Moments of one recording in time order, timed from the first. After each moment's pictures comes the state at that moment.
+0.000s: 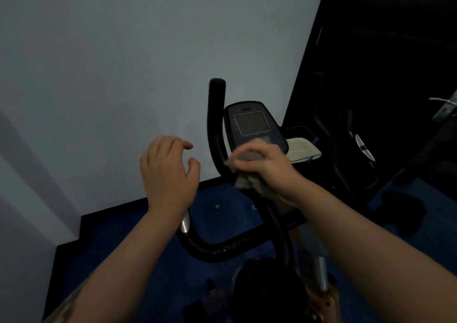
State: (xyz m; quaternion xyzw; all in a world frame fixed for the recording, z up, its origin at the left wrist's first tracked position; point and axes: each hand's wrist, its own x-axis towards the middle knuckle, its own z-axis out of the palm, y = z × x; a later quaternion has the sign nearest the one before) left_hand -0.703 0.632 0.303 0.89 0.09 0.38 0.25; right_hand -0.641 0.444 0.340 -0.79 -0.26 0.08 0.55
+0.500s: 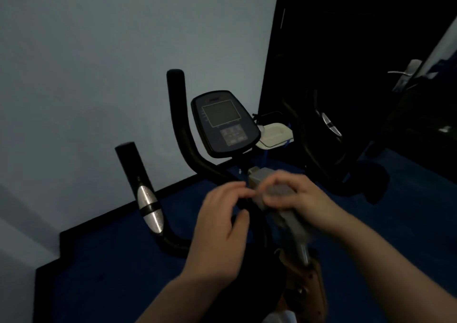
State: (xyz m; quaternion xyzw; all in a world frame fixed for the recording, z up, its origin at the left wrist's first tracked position) left_hand -0.771 0.529 0.289 0.85 -0.10 0.13 0.50; right_hand -0.707 0.350 0.319 -0.81 -0.19 0.16 0.54
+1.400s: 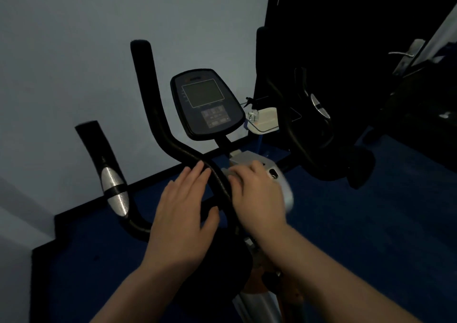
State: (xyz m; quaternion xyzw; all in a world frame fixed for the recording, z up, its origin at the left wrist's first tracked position) left_hand -0.773 0.529 0.270 0.95 -0.06 0.10 0.29; right_hand -0.719 0.387 0.276 -0.95 -0.09 -0.12 0.28
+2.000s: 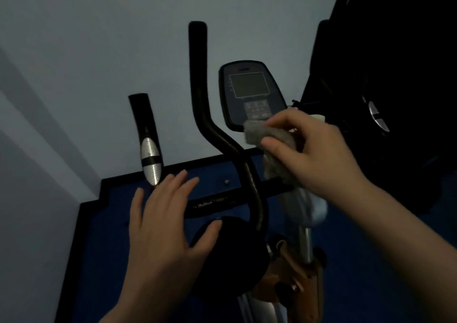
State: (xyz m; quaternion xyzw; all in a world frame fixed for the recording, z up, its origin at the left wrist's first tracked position) left_hand -0.832 0.537 0.270 0.94 0.11 0.21 0.26; right_hand -0.681 0.355 0.340 -0.86 -0.33 -0.10 0.37
